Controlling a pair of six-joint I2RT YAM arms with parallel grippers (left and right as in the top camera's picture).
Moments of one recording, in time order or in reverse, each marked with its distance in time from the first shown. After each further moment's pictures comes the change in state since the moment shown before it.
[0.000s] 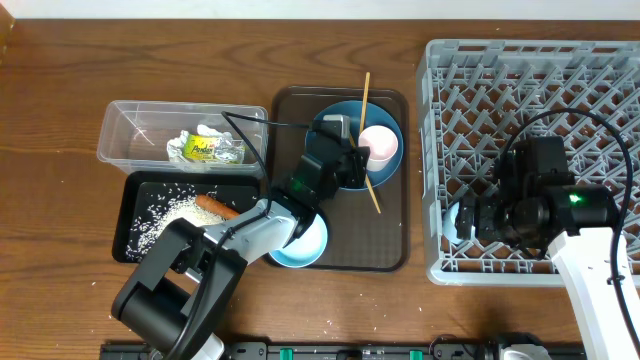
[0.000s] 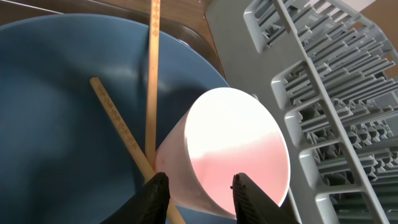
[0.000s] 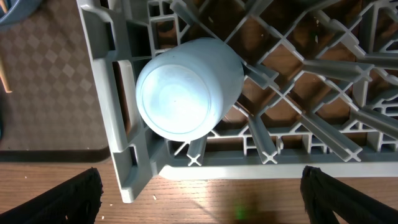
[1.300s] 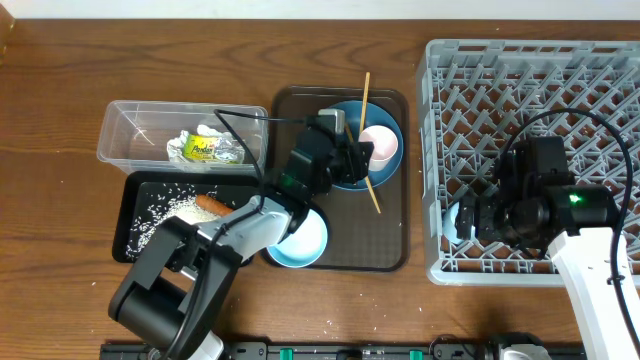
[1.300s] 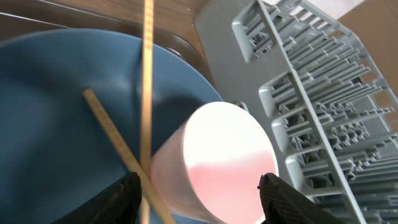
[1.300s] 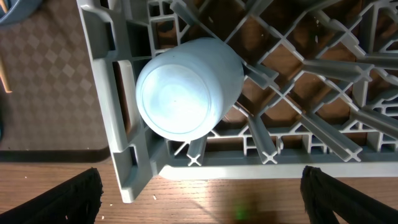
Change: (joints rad) left arm 0.045 -0.002 0.000 0.033 0.094 0.000; right arm 0.000 0.000 0.000 0.000 0.000 0.000
